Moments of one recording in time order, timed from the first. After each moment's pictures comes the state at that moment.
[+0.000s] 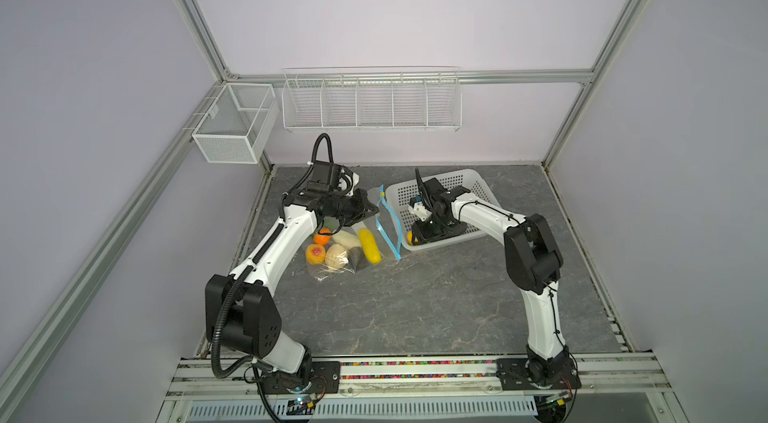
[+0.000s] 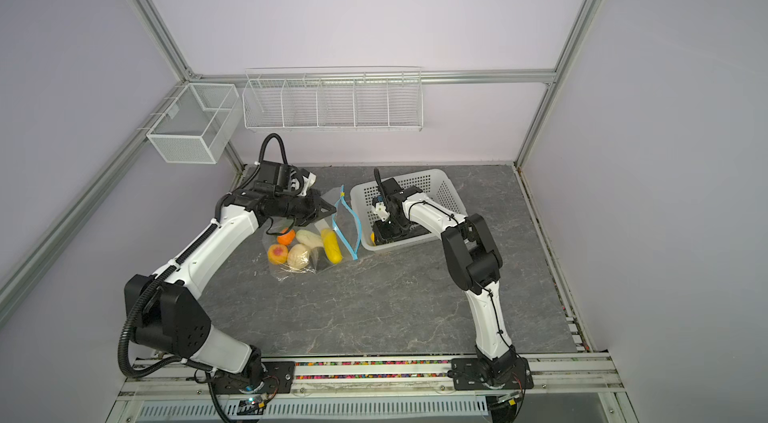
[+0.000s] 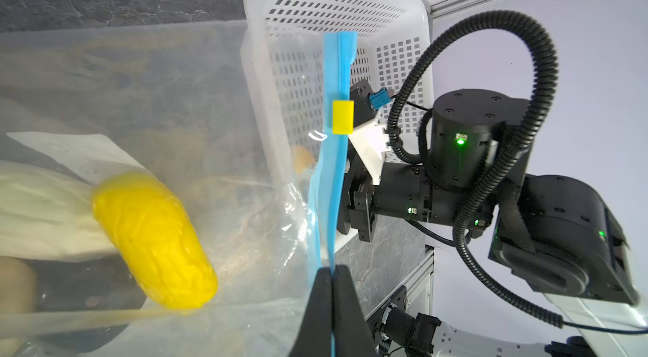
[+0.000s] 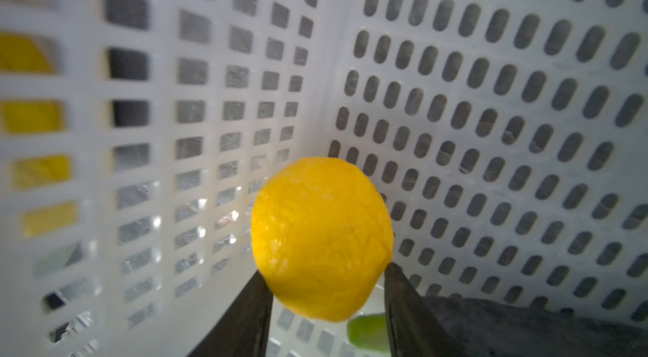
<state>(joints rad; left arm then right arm) -0.32 1.54 1.36 -0.67 0.61 -0.62 0.57 2.14 1.70 -0.88 -0.27 0.10</state>
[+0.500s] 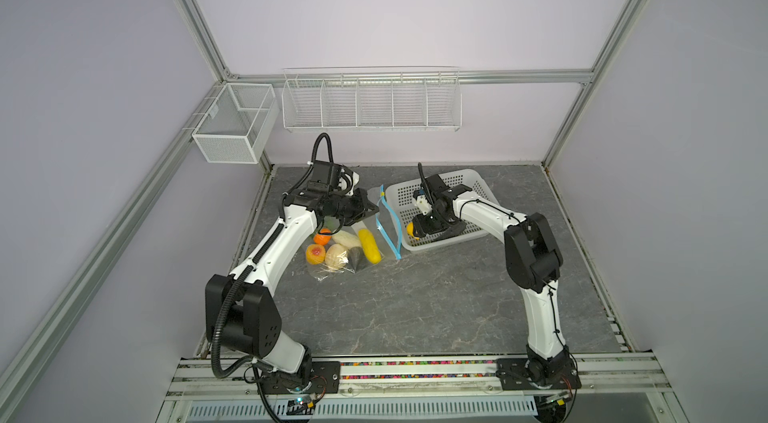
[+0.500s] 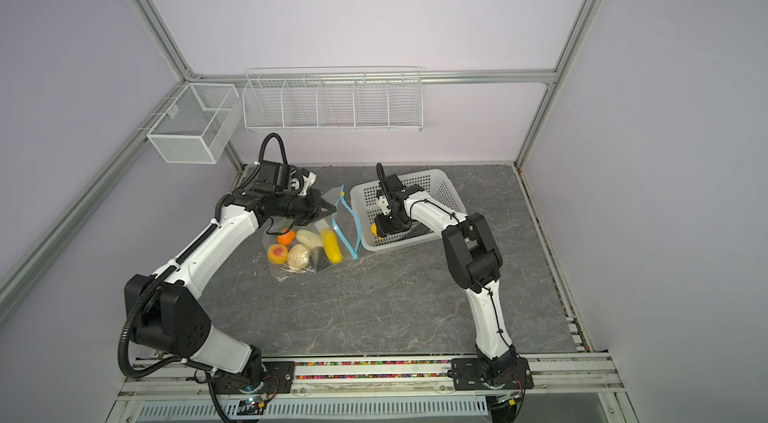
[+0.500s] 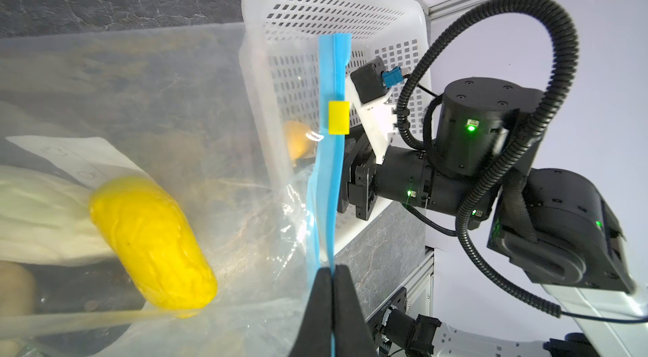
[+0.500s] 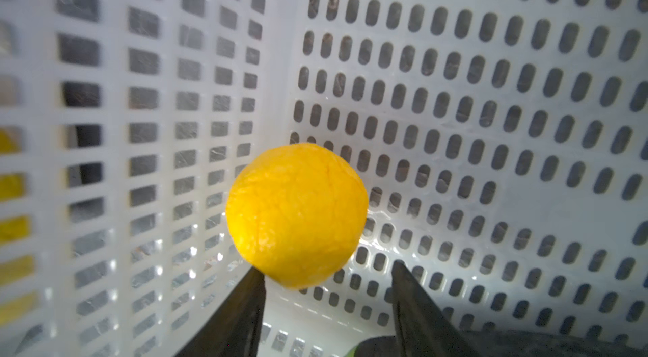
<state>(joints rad) -0.32 1.54 1.36 -0.66 0.61 -0.62 0.56 2.15 1.72 -0.80 -0.21 0.15</state>
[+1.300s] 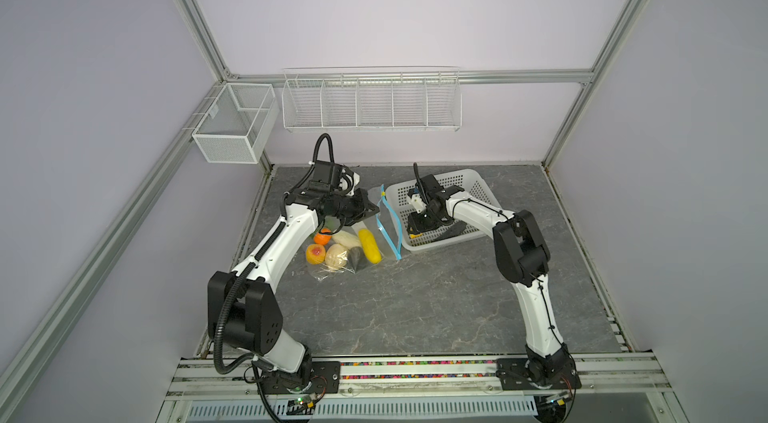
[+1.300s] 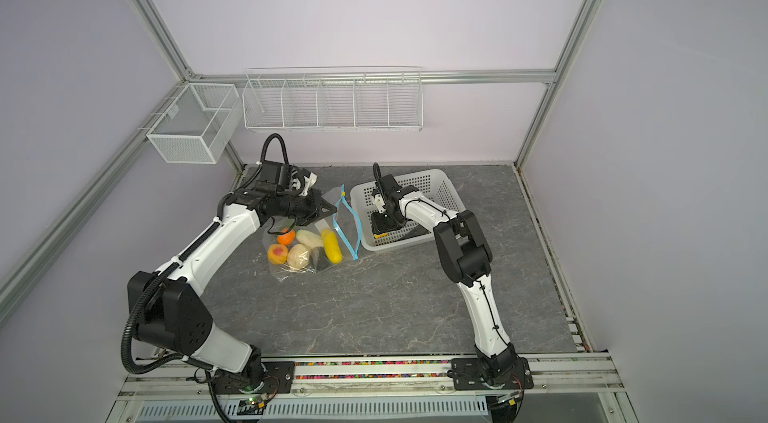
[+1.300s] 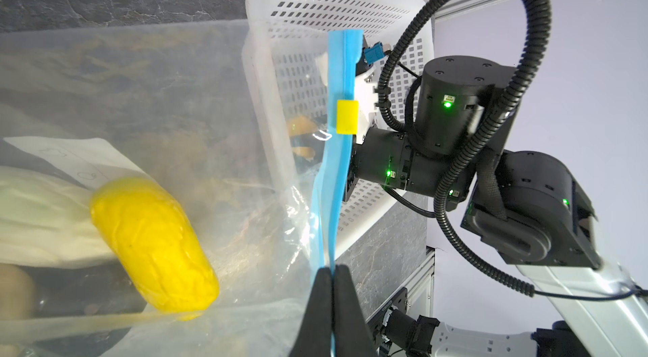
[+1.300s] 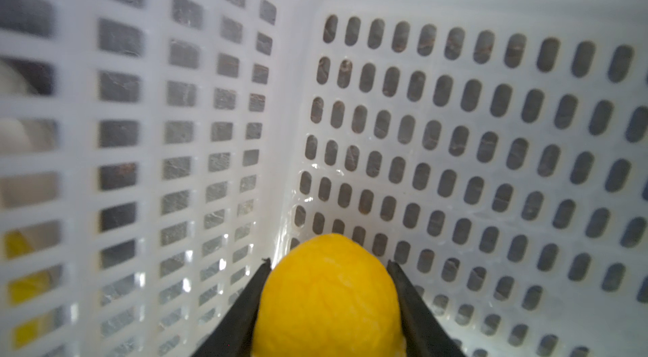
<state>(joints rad) -0.32 1.56 1.36 -0.66 0.61 -0.62 0.55 2.25 1.79 -0.74 -0.23 0.17</state>
